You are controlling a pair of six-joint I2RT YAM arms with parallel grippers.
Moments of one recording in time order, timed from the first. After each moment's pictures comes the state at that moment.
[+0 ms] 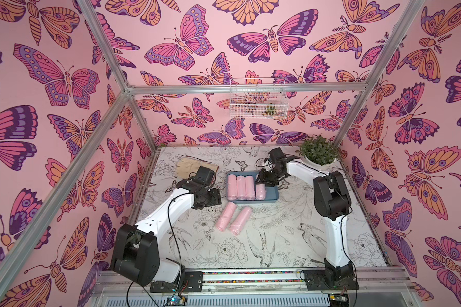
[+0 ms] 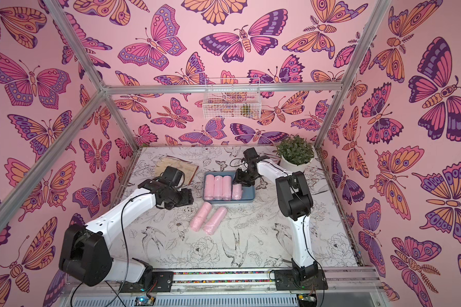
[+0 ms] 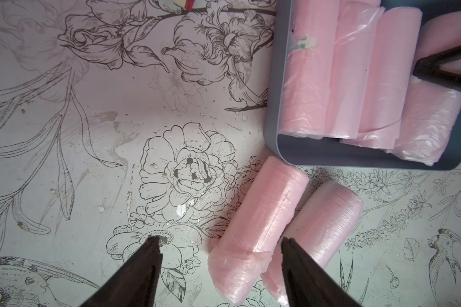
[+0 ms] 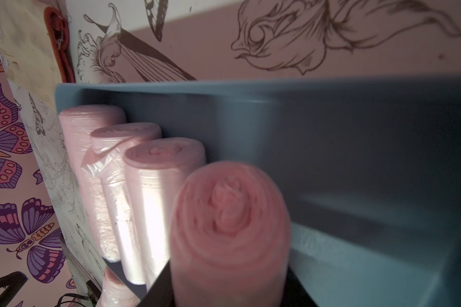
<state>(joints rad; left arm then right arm) -0.39 1.43 1.07 -0.81 0.05 -0.53 0.44 2.21 1.71 -0.70 -0.48 0.45</state>
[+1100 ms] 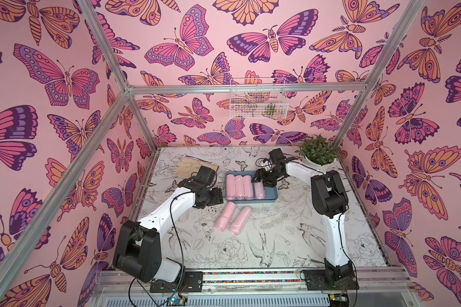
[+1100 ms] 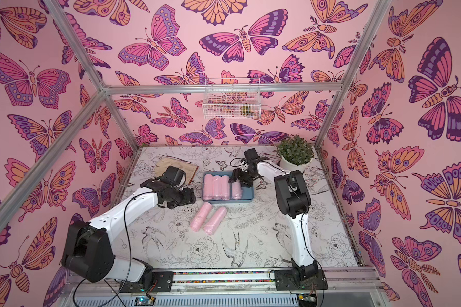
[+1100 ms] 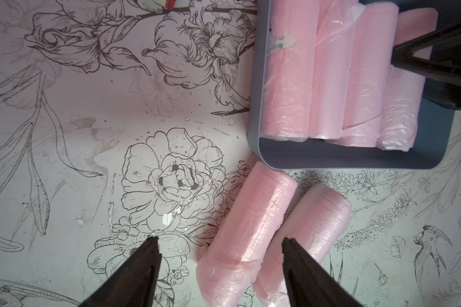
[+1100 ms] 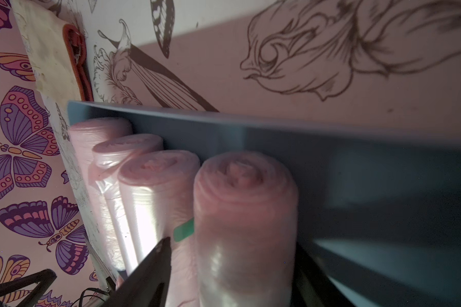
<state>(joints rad) -0.39 1.46 1.07 -0.76 0.09 -0.53 0.43 2.25 1.70 -0.63 -0.56 0.47</state>
